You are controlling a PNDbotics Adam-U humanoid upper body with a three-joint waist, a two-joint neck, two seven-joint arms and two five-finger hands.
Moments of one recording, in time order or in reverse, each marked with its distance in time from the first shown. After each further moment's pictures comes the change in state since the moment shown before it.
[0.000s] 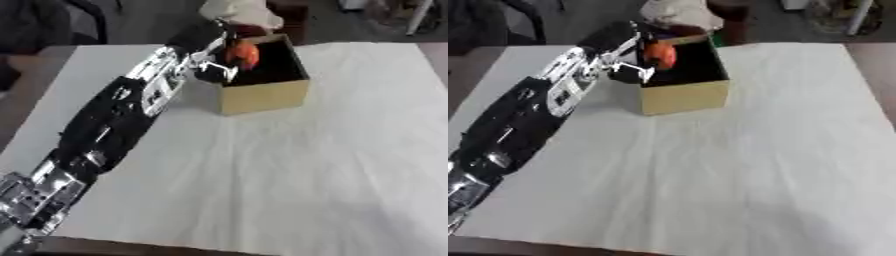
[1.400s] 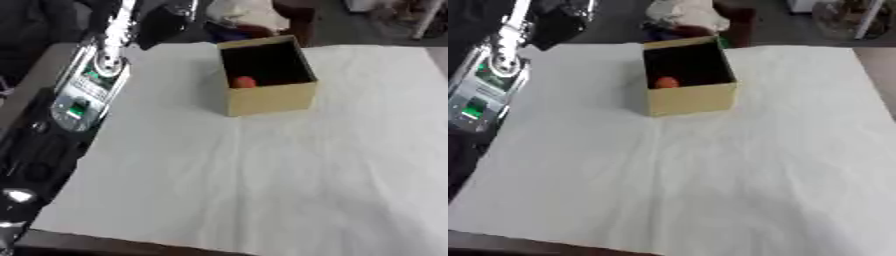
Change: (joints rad) left arm 0.374 0.123 0.255 -0.738 0.529 0.180 0.385; right arm 0.000 0.000 -0.013 0.004 -0.002 -0.002 -0.015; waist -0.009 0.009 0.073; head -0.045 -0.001
